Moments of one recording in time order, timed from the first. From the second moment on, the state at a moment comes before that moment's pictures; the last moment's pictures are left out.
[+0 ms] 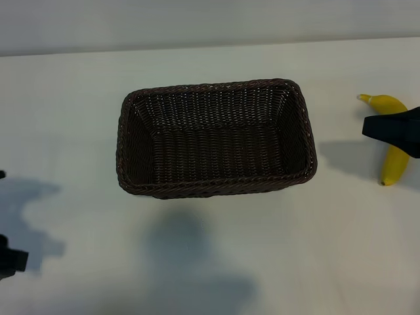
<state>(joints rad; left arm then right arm) -0.11 0.86 -0.57 0.02 1.04 -0.07 -0.20 1.19 -0.56 1.33 0.91 -1.11</state>
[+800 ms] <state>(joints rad) -0.11 0.43 -0.51 0.01 1.04 -0.01 -0.20 1.19 -0.56 1.31 0.91 -1.11</state>
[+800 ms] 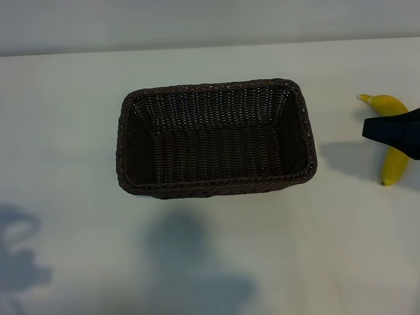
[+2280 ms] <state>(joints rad) -0.06 0.03 -0.50 0.01 1.04 -0.01 -0.20 1.19 -0.56 1.31 0.91 -1.10</state>
